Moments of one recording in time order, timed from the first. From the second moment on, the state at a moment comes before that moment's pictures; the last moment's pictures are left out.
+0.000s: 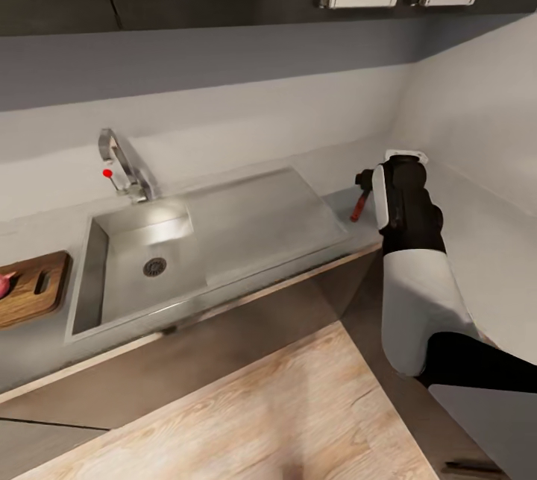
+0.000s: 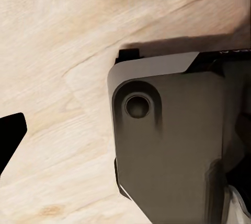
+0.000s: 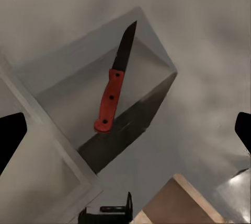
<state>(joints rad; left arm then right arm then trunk) -0.43 -0.01 -0.26 0.08 0.18 -0.12 0.05 -1.27 0.15 -0.21 -1.09 0.18 0.97 -0.30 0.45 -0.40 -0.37</state>
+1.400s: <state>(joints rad) -0.43 -0.01 -0.27 0.08 0.19 -0.02 0.05 -1.28 0.13 -0.24 -1.06 0.18 0.80 -0.31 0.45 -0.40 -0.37</state>
